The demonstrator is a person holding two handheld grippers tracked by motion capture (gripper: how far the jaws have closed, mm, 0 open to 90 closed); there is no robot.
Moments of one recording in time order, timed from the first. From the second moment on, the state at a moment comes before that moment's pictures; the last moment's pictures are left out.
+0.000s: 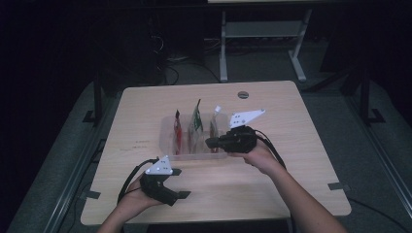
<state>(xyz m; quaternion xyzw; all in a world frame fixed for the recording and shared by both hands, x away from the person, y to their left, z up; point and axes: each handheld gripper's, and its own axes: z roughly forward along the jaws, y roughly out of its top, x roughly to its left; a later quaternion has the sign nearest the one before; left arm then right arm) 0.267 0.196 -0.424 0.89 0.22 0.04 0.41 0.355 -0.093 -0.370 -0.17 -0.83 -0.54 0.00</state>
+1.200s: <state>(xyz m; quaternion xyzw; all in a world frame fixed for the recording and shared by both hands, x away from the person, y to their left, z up) 0.269 0.201 -0.431 0.90 0.22 0.03 0.38 0.283 -0.191 -0.428 -0.27 -0.86 -0.42 -0.09</state>
